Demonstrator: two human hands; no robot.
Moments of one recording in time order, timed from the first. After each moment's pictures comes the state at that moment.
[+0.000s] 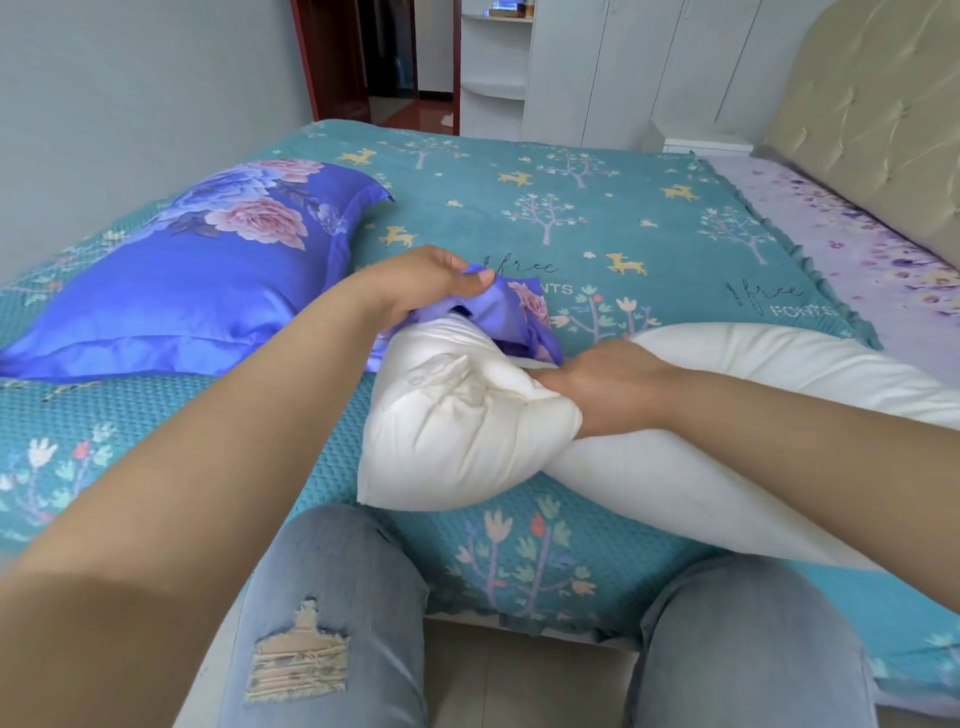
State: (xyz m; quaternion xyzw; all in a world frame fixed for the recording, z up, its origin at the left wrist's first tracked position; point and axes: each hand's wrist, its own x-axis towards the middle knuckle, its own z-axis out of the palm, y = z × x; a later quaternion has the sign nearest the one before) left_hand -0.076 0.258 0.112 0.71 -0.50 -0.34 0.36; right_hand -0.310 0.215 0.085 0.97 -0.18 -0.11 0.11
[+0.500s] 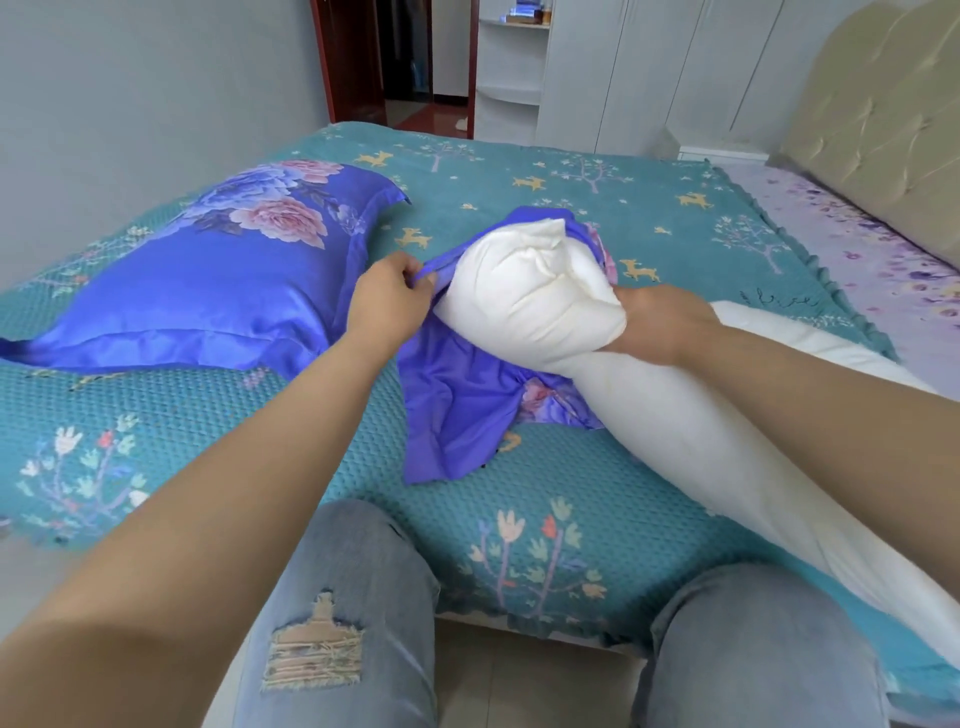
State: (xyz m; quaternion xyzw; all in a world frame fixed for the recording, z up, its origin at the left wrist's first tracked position) left_hand -0.060 0.286 0.081 0.79 -0.43 -0.02 0.43; right_hand -0.312 0.152 0.103 0.91 -0.42 0.01 -0.02
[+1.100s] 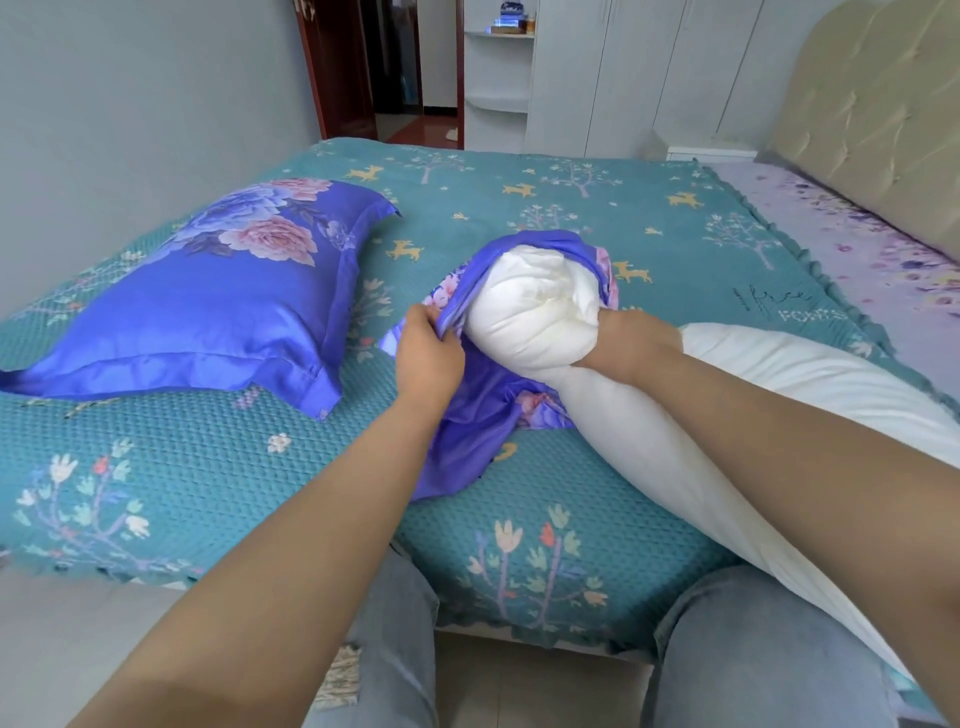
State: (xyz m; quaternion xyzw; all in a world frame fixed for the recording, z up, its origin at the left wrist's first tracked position) left_hand -0.115 0.266 0.038 0.75 -0.35 -0.07 0.55; right_hand -0.297 0.151 0.071 0.85 -0.52 0.05 -0.05
